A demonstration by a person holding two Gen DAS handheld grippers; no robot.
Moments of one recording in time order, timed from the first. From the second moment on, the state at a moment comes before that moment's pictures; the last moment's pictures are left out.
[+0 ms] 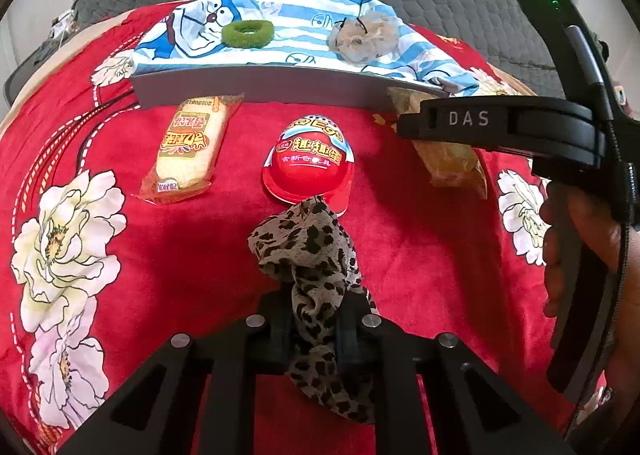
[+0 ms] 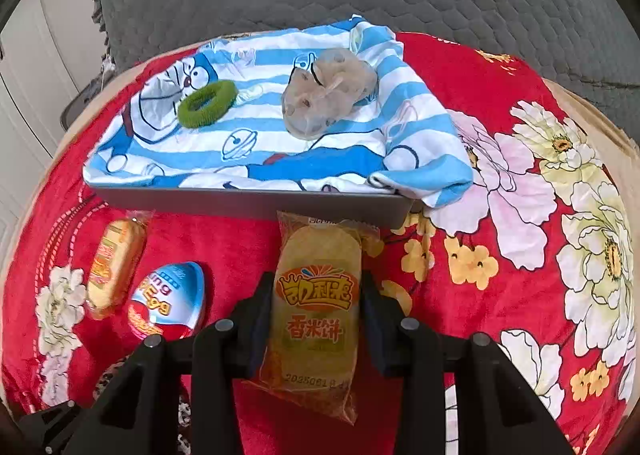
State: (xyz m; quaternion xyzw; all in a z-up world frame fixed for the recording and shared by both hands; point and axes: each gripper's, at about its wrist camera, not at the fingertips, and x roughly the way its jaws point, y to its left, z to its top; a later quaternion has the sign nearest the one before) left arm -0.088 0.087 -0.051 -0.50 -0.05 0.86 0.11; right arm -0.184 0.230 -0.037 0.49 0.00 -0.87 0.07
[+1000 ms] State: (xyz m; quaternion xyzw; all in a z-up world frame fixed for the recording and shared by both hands) left arm -0.051 0.071 0.020 -0.46 -0.04 0.88 0.09; right arm -0.090 0.223 0.031 0.45 -0.01 -0.89 0.11
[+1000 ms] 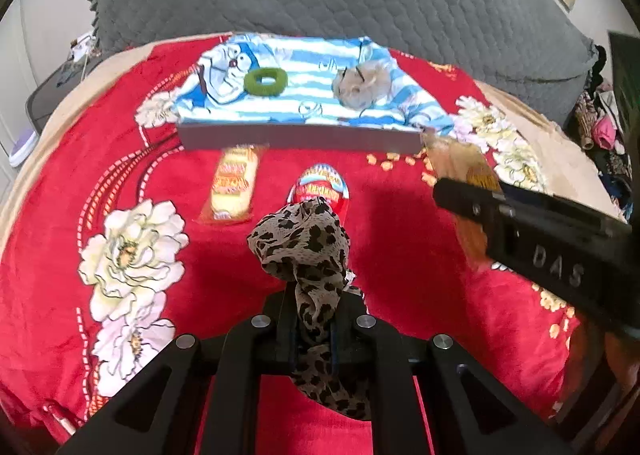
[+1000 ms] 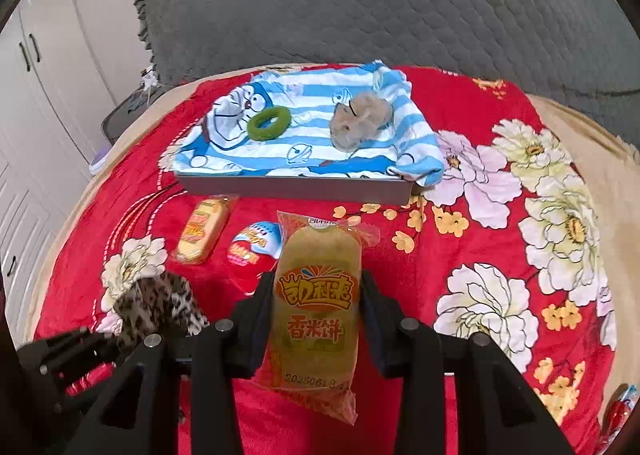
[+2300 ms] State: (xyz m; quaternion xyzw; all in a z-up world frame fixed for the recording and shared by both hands) left arm -0.059 0.068 0.121 -0.36 -0.01 0.93 0.07; right arm -0.052 0.204 0.125 0.31 0.01 -0.94 0.12
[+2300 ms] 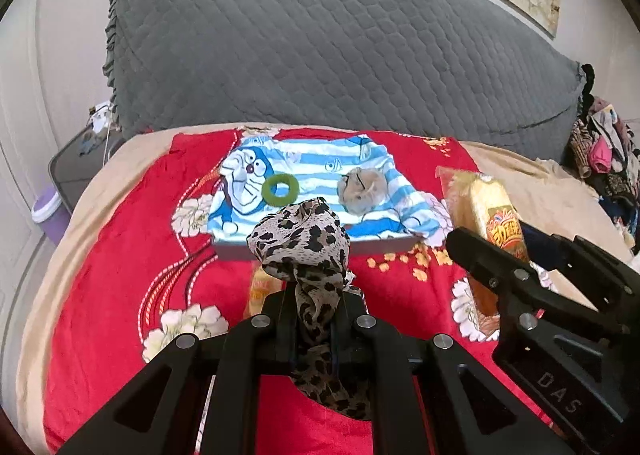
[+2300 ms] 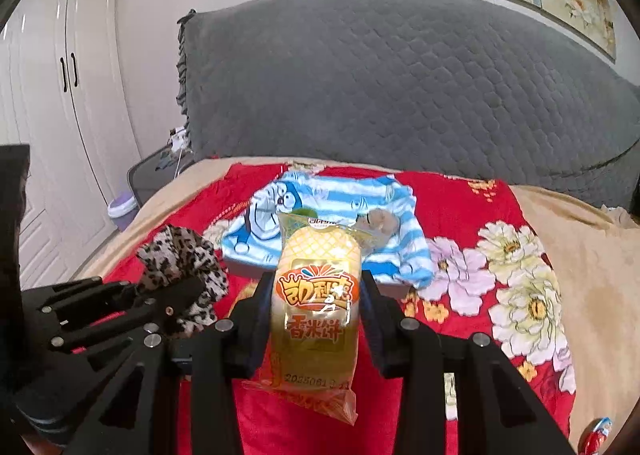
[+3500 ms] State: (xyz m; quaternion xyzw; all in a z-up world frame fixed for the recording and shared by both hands) left arm -0.179 0.091 0.112 -0.35 0.00 0.94 0.05; right arm -0.151 0.216 0.115 0.29 -0.01 -0.95 0.10
